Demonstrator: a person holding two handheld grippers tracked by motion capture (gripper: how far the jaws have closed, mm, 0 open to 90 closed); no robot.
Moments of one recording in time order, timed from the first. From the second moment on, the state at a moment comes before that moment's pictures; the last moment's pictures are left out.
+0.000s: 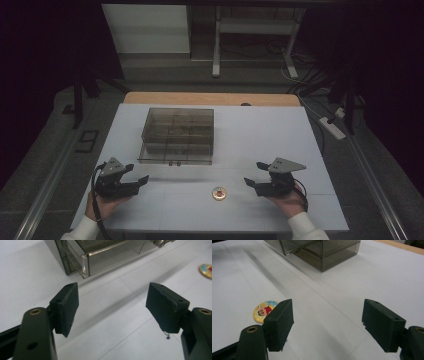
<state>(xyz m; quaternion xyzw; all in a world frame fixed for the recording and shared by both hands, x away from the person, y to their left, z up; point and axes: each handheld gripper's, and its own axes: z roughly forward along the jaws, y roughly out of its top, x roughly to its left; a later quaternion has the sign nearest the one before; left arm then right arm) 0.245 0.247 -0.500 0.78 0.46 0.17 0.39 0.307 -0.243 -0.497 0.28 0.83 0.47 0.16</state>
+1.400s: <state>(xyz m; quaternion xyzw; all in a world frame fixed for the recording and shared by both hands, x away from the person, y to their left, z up) 0.246 0.202 -0.490 0.81 0.40 0.14 0.41 0.294 -0.302 -0.507 0.30 0.82 0.45 0.17</state>
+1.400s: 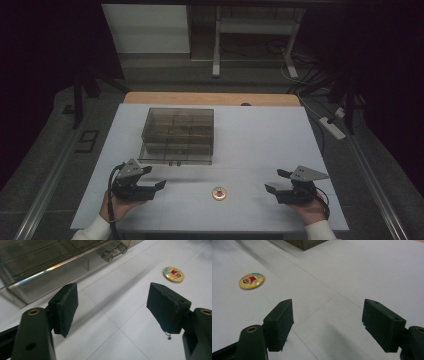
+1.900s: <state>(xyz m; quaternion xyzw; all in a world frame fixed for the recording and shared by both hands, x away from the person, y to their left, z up) 0.255 0.172 -0.487 0.83 0.37 0.11 0.41 0.287 -0.308 -0.506 0.31 0.82 0.45 0.18</state>
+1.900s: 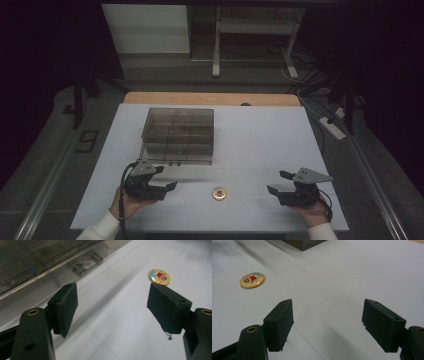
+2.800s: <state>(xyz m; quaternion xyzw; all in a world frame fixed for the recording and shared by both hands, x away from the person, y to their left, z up) 0.275 0.115 -0.487 0.86 0.33 0.08 0.38 0.285 -0.308 -0.502 0.30 0.82 0.45 0.18</state>
